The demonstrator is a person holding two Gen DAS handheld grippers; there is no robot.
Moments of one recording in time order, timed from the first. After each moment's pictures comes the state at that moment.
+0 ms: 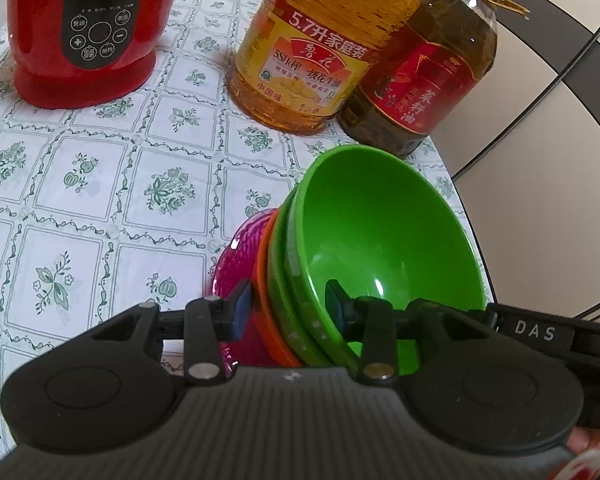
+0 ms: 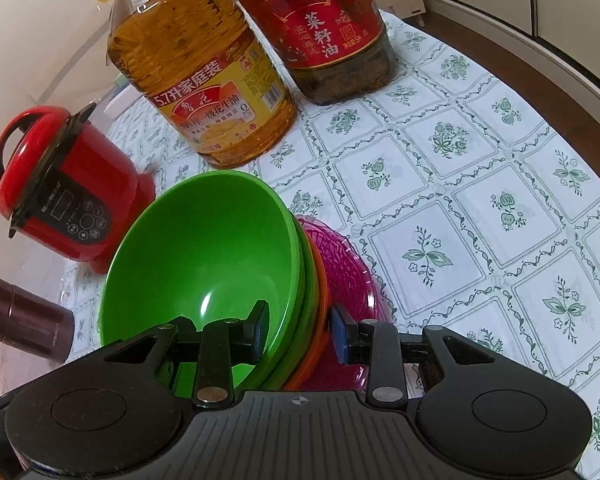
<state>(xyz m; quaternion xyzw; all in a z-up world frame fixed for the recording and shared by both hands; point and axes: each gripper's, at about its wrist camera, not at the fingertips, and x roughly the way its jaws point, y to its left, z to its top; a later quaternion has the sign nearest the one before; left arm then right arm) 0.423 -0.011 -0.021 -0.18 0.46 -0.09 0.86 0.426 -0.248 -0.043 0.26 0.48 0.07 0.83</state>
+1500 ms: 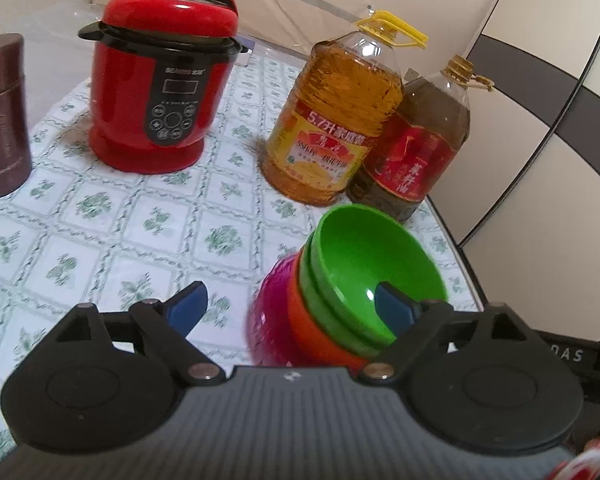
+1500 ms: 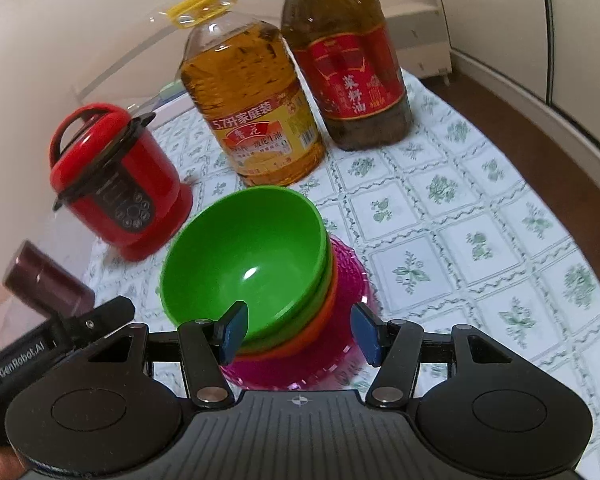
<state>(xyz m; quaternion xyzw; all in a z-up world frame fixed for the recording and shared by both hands) 0.327 0.014 0.039 -0.18 0.35 -0.04 0.92 0.344 -0.251 0.009 0.19 0.41 0.11 0.88</state>
